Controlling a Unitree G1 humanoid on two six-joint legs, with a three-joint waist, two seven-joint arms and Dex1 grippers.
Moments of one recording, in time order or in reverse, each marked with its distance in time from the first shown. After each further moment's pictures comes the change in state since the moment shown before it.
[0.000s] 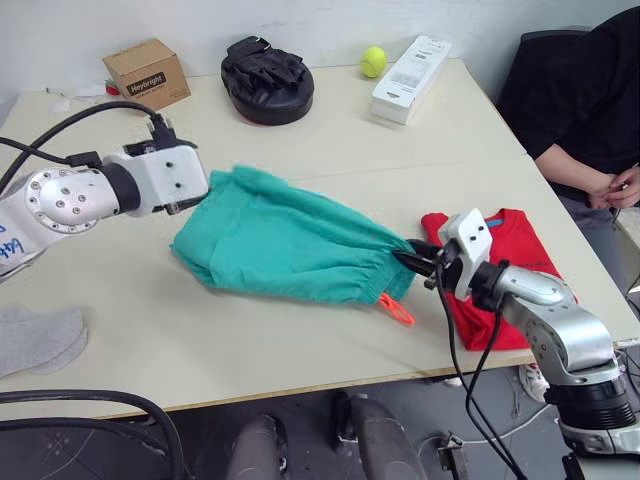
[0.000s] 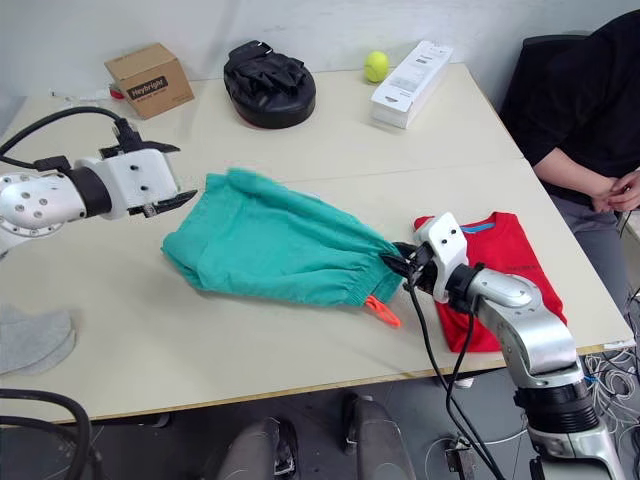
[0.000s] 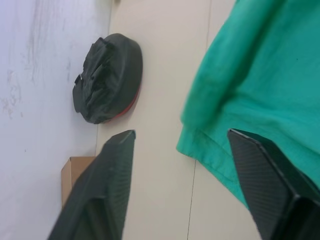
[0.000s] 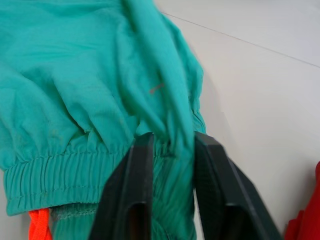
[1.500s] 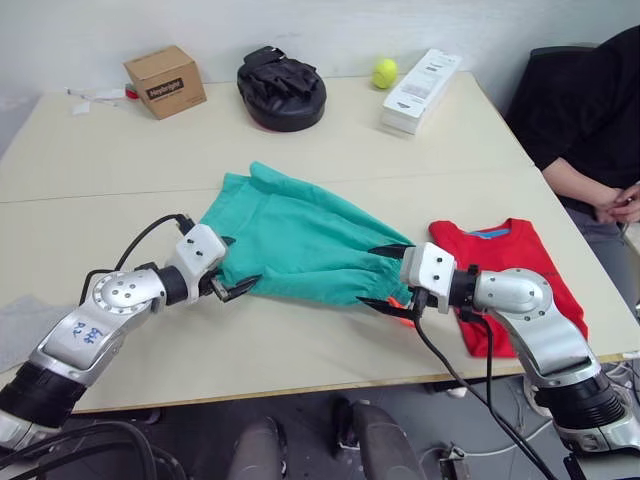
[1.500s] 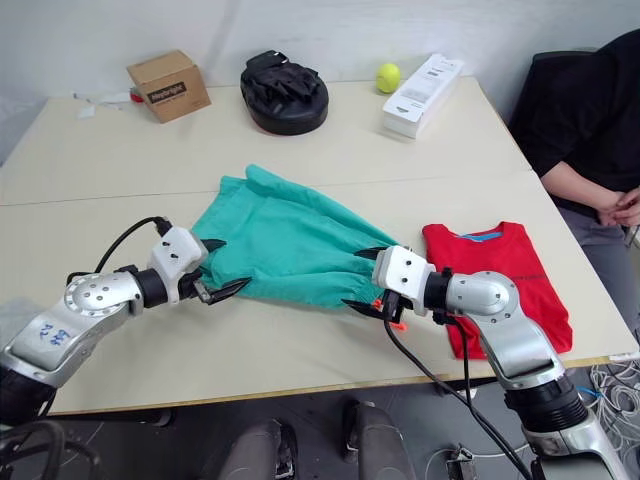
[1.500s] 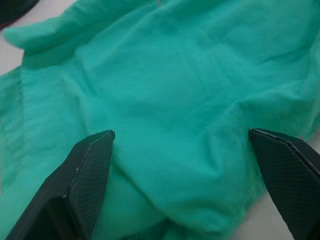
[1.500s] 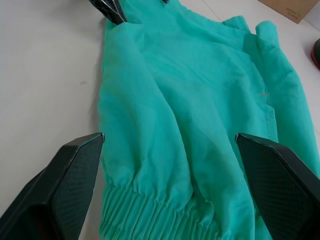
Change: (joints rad) left arm -1.875 -1.275 -1.730 -0.235 0.266 0.367 -0.425; right arm -0.002 -0.035 0.190 -0.020 -0.273 -0.349 0.255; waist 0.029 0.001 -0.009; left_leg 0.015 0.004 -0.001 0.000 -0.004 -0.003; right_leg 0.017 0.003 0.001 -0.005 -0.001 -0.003
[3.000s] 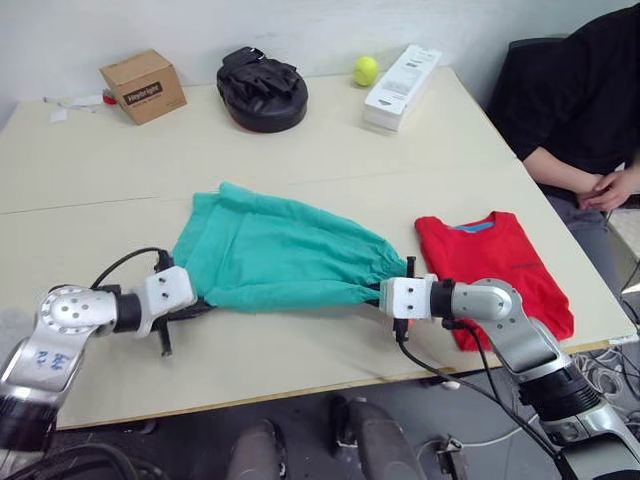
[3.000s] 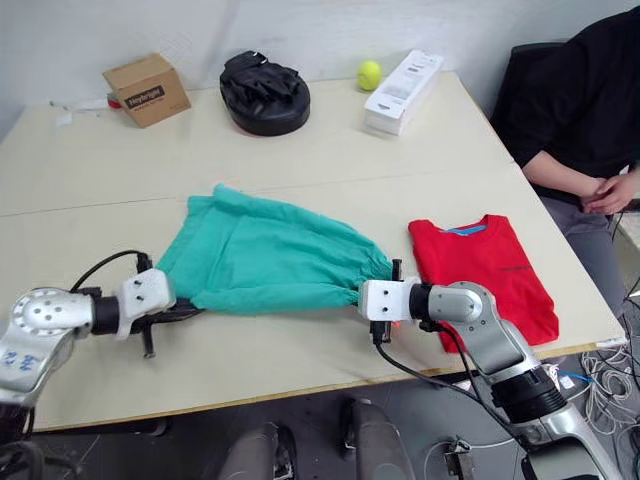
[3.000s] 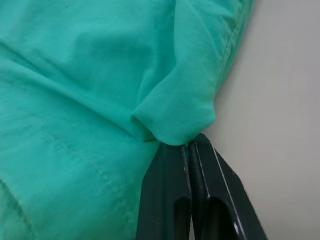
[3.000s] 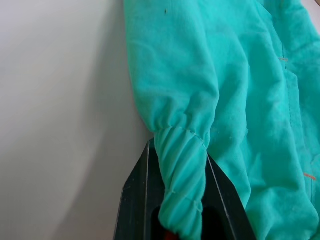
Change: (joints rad) left arm 0.326 -0.008 0.368 -0.080 0.204 -0.017 -0.513; right arm -0.054 0.019 0.095 0.239 -0.205 -0.341 0.061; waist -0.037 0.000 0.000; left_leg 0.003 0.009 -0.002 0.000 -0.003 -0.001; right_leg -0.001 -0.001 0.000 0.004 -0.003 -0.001
